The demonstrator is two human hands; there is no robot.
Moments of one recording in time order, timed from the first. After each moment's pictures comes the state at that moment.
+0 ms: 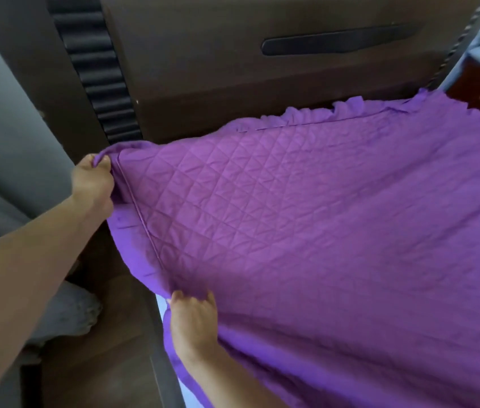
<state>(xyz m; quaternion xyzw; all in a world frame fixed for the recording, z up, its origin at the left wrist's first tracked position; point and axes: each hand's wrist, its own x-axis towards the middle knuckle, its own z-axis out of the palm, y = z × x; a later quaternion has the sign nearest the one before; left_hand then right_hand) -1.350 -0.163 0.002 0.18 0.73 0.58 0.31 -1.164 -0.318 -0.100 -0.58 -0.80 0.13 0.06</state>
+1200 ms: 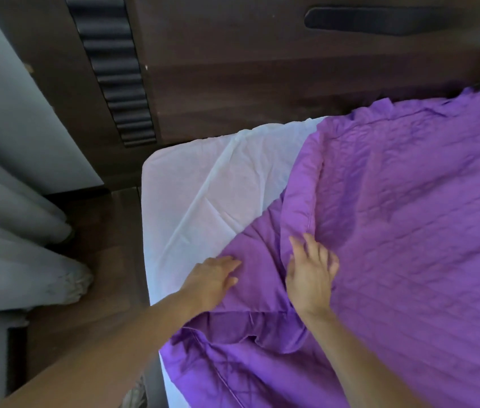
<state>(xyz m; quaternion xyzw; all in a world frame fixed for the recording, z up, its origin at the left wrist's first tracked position) -1.202 -0.228 -0.136 0.69 0.64 0.02 0.34 -1.007 -0.187 -0.101 -0.65 -0.75 -0.01 0.08</state>
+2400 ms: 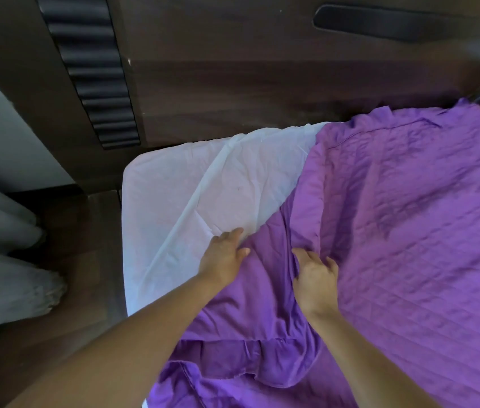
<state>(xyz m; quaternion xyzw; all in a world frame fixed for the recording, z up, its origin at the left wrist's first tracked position) -1.183 -0.137 -0.139 0.56 0.69 0.20 0.42 -0.998 -0.133 -0.109 -0.64 -0.77 -0.01 0.00</state>
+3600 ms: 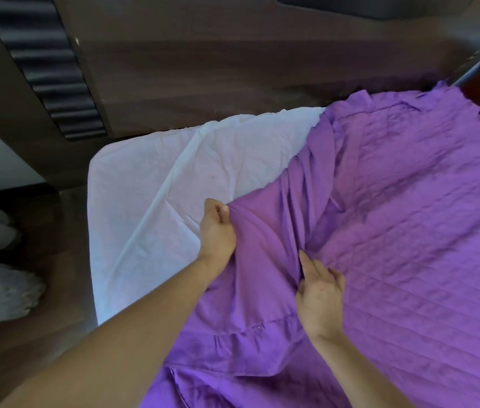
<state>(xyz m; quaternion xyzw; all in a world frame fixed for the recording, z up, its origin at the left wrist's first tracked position) -1.127 -0.112 -0.106 0.31 0.69 0.52 0.40 -0.942 -0.166 -0.101 -0.67 -0.74 -0.04 0.04</state>
